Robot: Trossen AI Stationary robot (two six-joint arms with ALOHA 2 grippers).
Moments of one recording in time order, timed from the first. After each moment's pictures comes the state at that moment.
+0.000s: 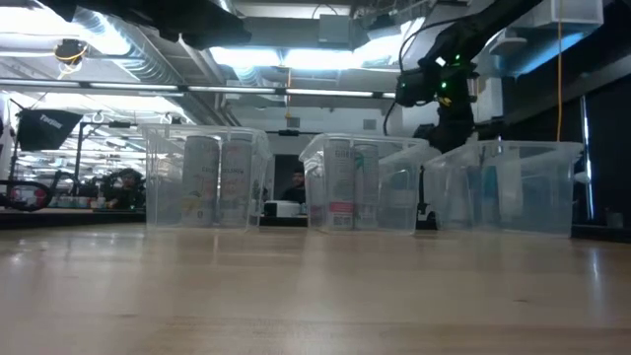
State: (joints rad) left arm -0.10 0.93 0.58 0.15 -0.25 0.26; right arm -0.77 1.69 1.34 -1.03 0.69 -1.72
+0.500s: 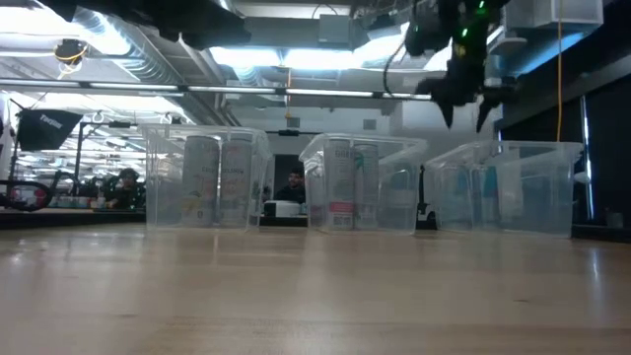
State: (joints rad) left arm -0.10 0.93 0.58 0.15 -0.25 0.25; right arm -0.59 1.47 1.34 -1.13 0.68 -1.51
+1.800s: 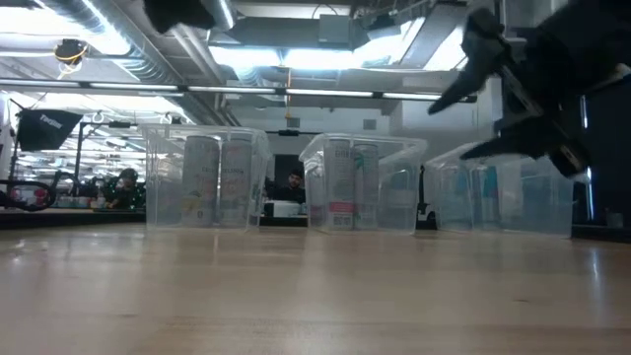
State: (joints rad) left arm -0.38 1.17 1.02 -0.58 -0.34 -0.42; right arm 0.41 1.23 0.46 0.23 0.48 -1.10
